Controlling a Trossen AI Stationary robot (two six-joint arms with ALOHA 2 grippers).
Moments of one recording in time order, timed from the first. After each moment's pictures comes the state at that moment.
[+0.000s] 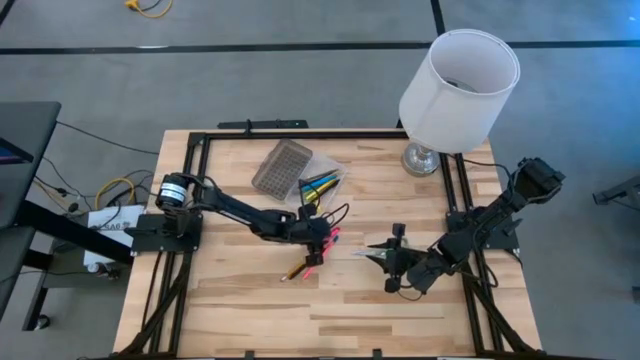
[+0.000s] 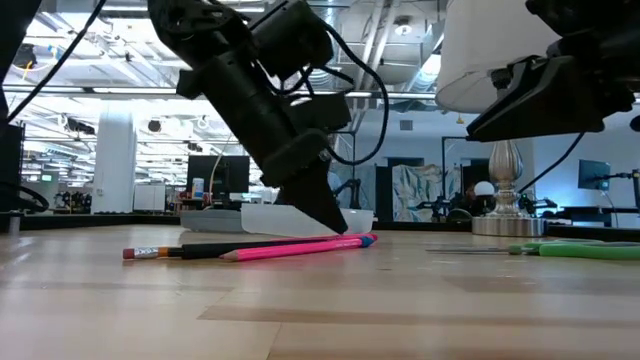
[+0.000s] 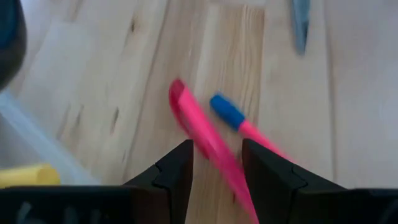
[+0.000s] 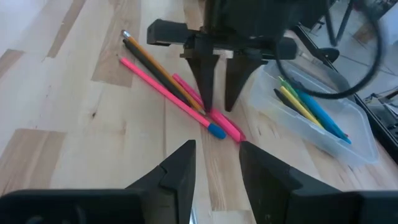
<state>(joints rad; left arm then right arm) -0.12 1.94 1.05 0.03 -0.22 -0.16 0.67 1.41 0.53 0.17 0.82 0.13</state>
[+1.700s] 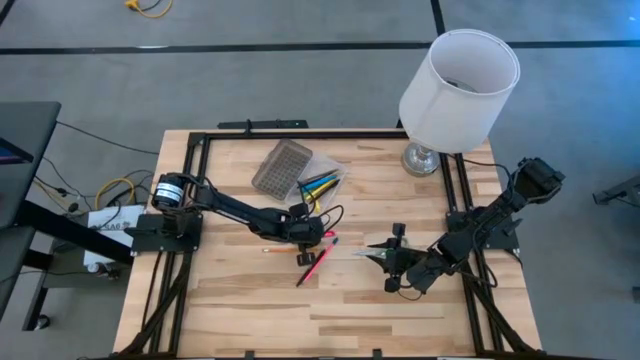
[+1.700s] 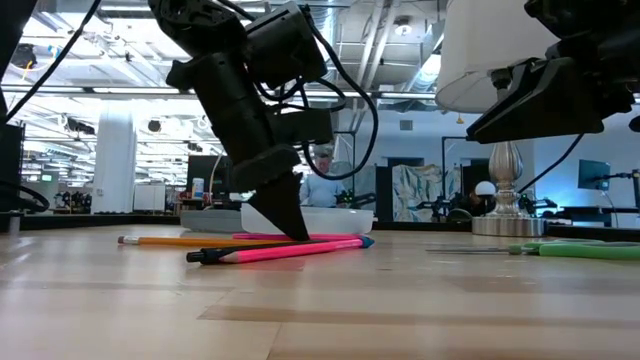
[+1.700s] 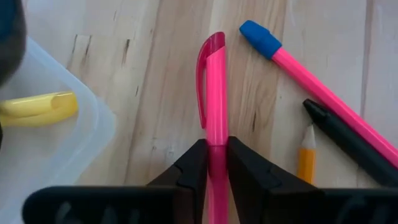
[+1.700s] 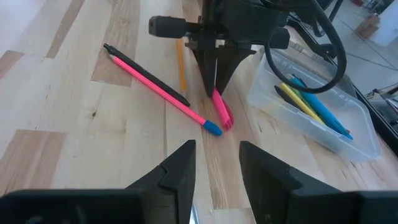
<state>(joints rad) -0.13 1.94 1.05 -0.26 -0.19 -0.23 0.67 1.41 0.53 0.16 0.81 0.16</state>
